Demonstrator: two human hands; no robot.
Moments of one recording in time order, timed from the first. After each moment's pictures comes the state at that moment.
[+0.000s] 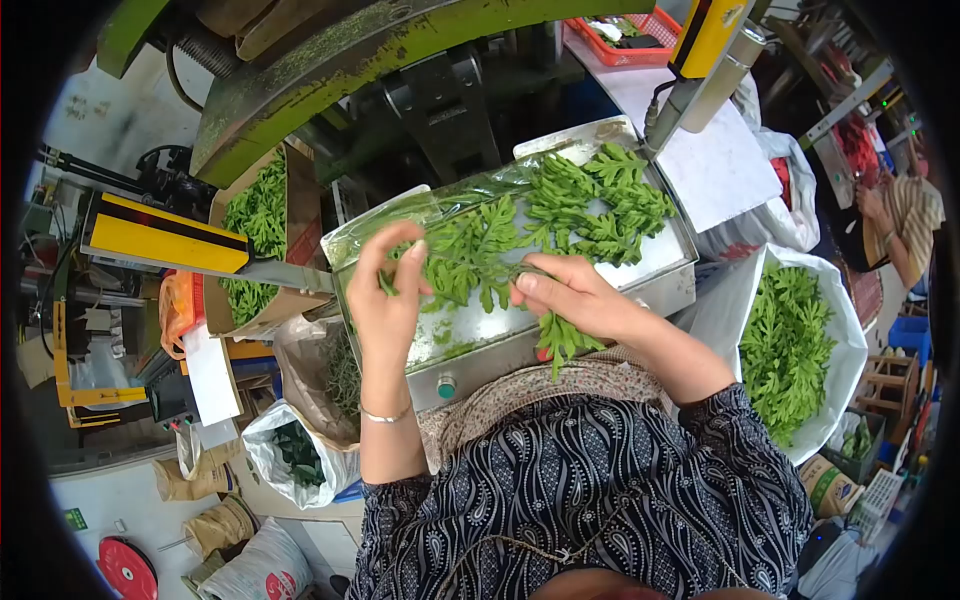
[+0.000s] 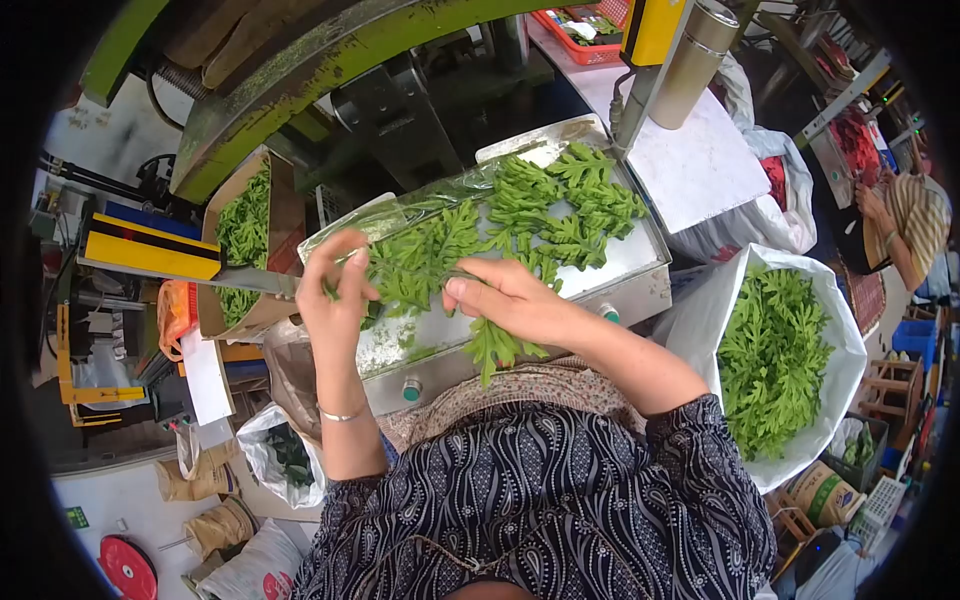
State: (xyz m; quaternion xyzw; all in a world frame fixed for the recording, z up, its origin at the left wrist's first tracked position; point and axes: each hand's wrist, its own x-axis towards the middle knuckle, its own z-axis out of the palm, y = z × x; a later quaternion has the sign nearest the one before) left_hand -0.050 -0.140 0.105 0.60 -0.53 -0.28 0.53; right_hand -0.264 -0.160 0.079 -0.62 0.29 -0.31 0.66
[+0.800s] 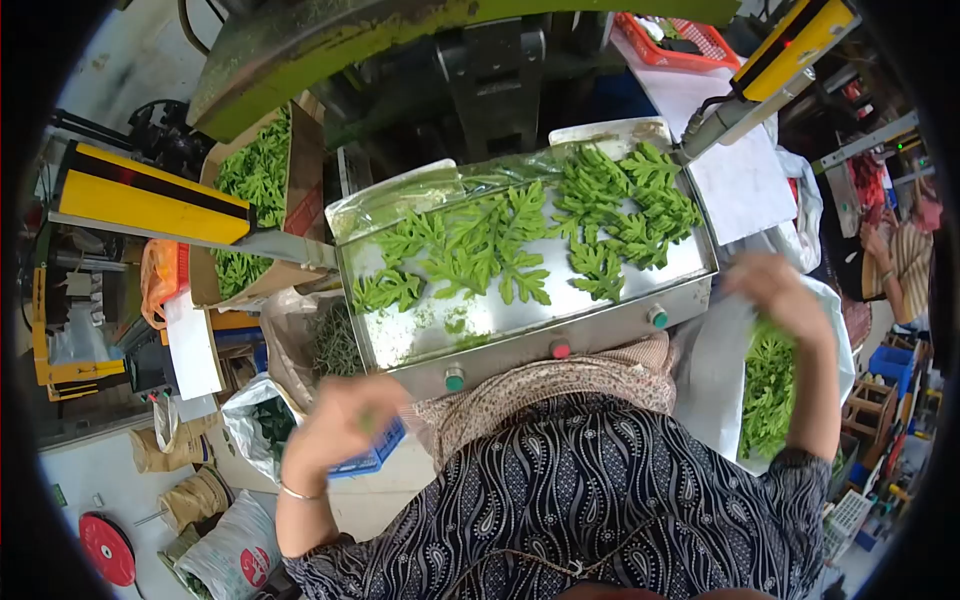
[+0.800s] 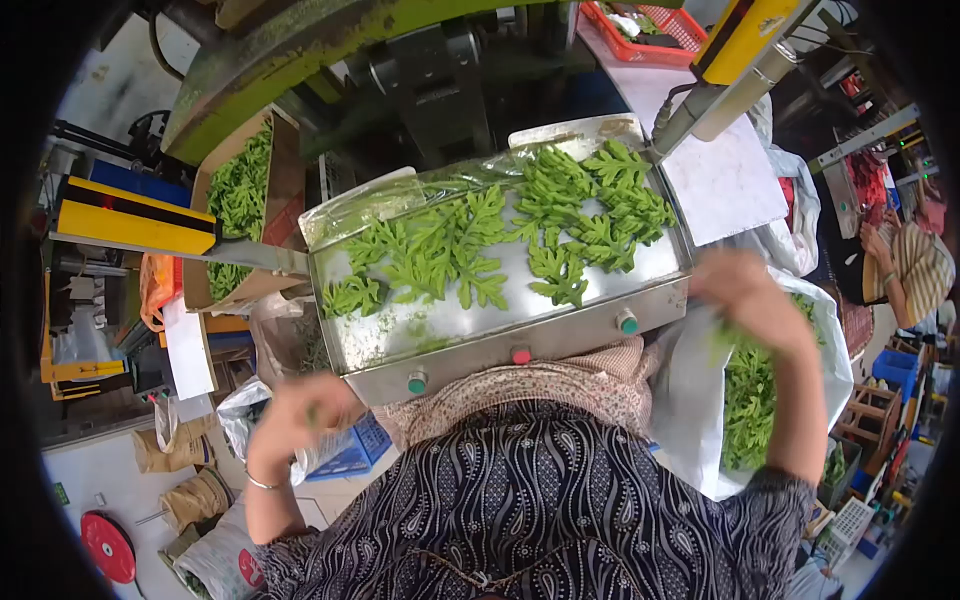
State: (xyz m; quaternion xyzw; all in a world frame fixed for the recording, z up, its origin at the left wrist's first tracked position) left_hand 0.052 -0.046 0.132 0.55 -0.69 -0.45 0.14; right_hand -0.430 -0.172 0.129 -0.91 0.33 -0.11 0.21
